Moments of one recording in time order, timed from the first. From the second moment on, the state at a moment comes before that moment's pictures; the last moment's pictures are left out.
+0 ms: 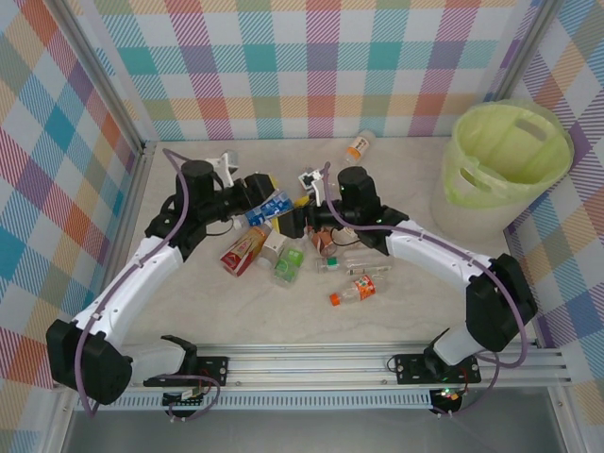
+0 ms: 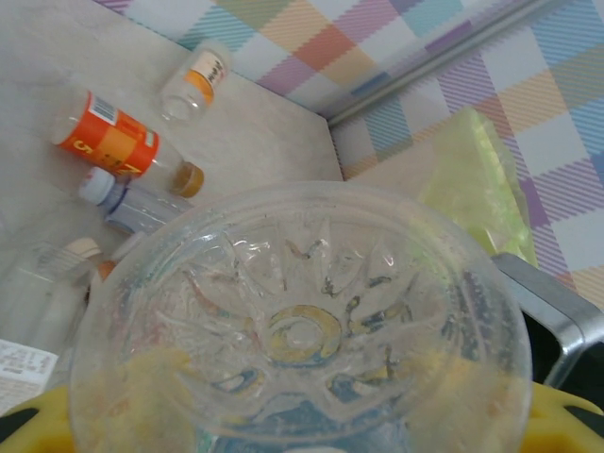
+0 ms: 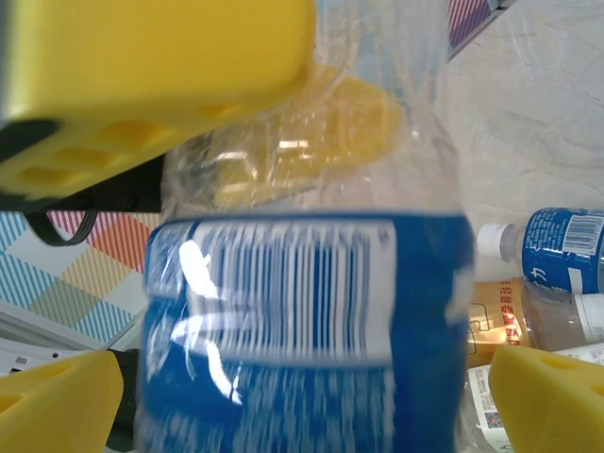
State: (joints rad) left arm -0.40 1.22 1.09 -0.24 0.43 -0.78; right arm 0.70 1.52 1.11 0.09 -0.66 0.42
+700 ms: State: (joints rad) left arm -0.44 1.26 1.12 -0.18 0.46 -0.79; right arm 0.71 1.45 1.07 0.05 -0.42 0.36
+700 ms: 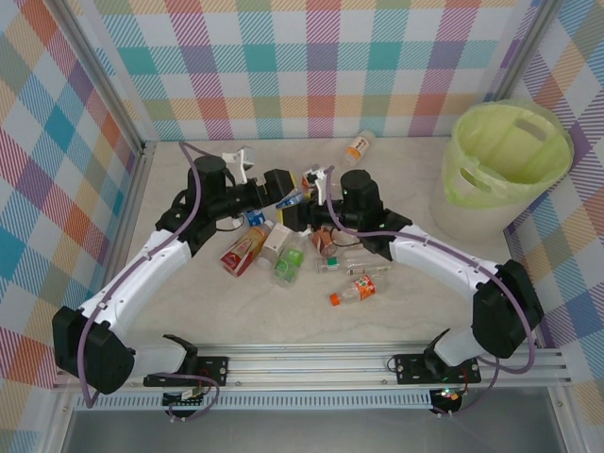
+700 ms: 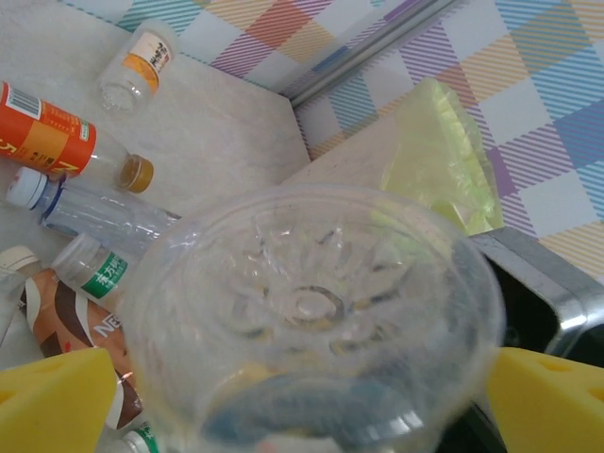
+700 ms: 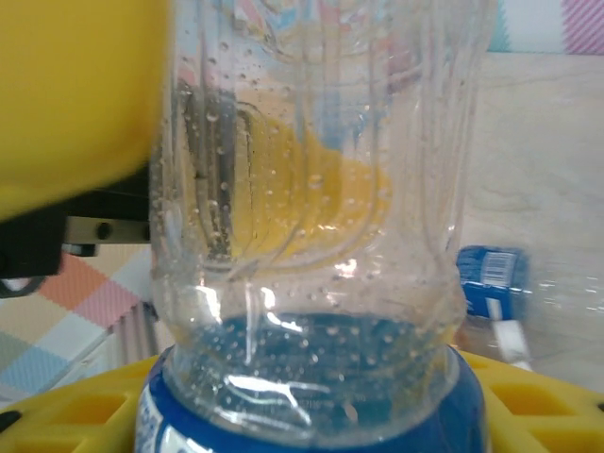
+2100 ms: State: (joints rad) left arm -0.31 1.05 0.87 -0.65 -0.03 -0.82; right arm -0.26 1.43 1.47 -0.32 0.06 0.02
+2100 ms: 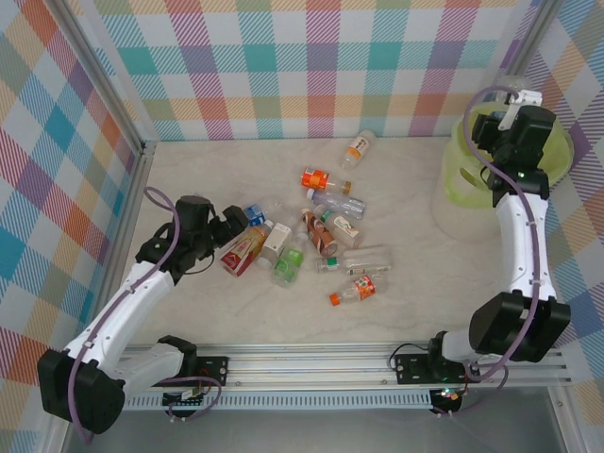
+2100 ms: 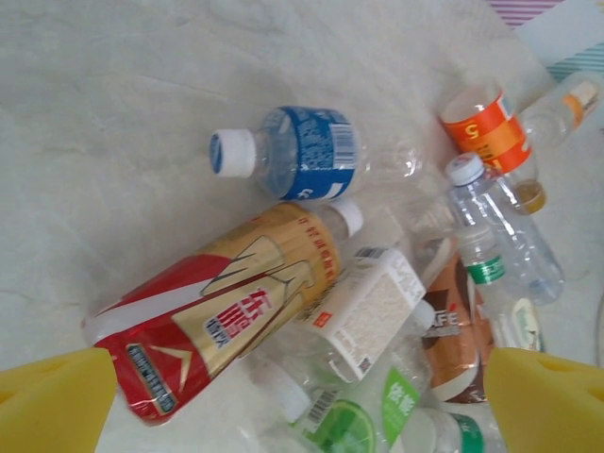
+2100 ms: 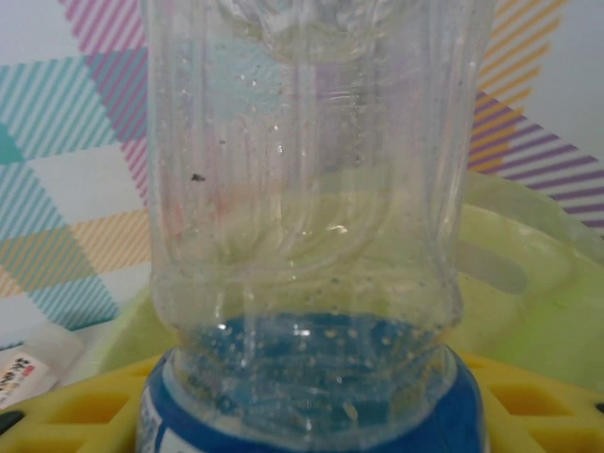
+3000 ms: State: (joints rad) left arm -0.31 1.33 0.79 -0.48 0.06 -0.43; right arm -0.23 1.10 1.18 -0.33 -0.60 0.28
